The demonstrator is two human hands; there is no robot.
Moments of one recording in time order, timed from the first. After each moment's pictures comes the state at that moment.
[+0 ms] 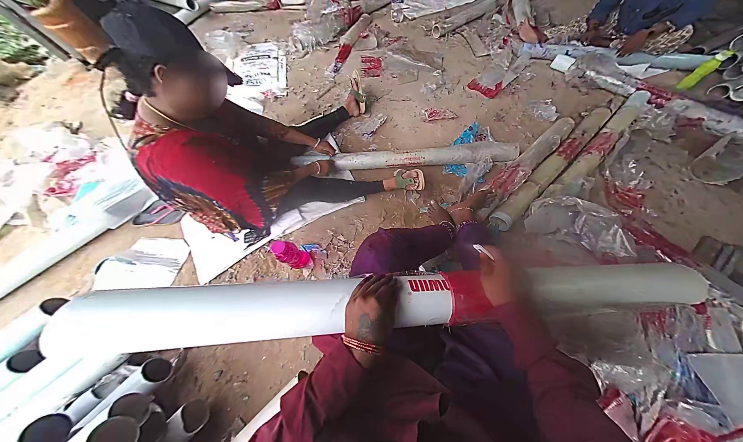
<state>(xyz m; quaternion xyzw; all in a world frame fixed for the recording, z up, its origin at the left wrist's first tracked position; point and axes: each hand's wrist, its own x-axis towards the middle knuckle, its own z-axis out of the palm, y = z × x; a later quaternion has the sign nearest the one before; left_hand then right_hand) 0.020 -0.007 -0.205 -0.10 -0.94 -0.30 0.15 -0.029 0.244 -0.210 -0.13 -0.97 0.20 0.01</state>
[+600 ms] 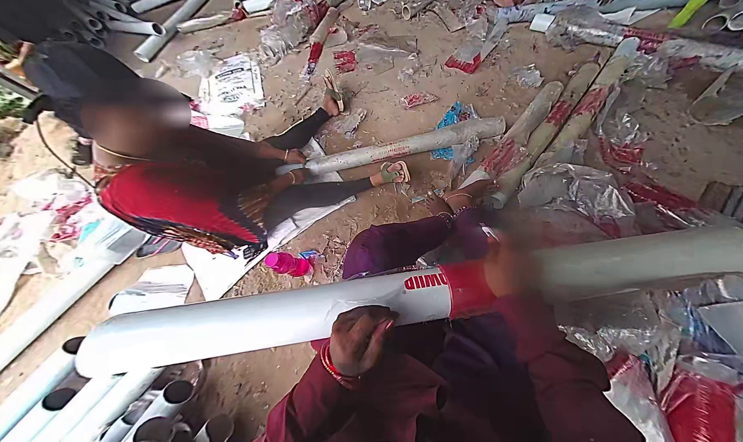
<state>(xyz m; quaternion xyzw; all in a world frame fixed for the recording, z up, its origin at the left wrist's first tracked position) 0.027 -0.015 -0.203 -0.35 -0.78 -0.47 0.24 -0.015 0.265 -0.195 -0.23 -0.95 0.20 0.02</state>
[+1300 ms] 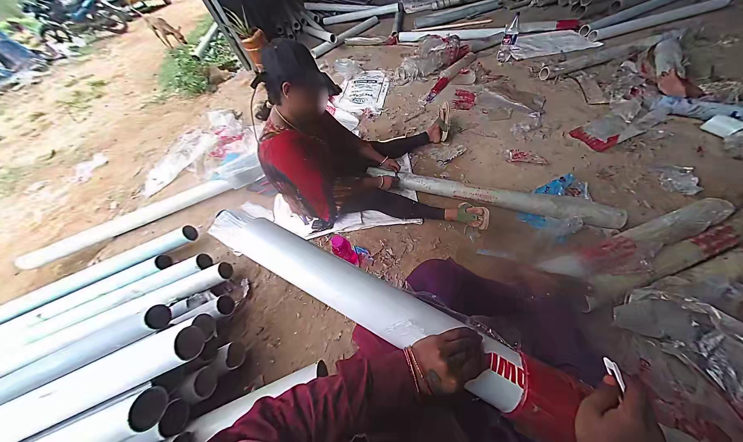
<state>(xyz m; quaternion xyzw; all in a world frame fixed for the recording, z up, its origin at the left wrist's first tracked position) 0.008 0.024 -0.226 -0.45 -0.81 -0.23 0.31 0.024 0.268 -0.209 -0.20 -0.94 0.19 0.20</state>
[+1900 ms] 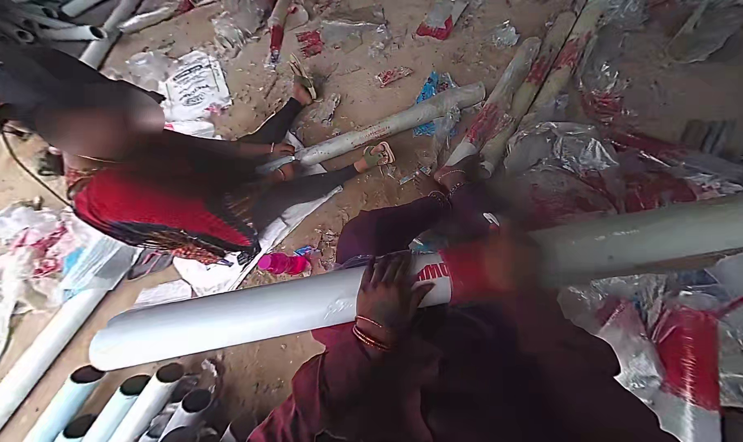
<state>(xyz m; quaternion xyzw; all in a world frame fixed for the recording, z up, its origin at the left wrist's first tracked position) 0.017 0.043 -0.200 -0.26 -0.95 -0.18 0.03 0.026 0.267 -0.215 -0.21 -0.95 0.15 0.15</state>
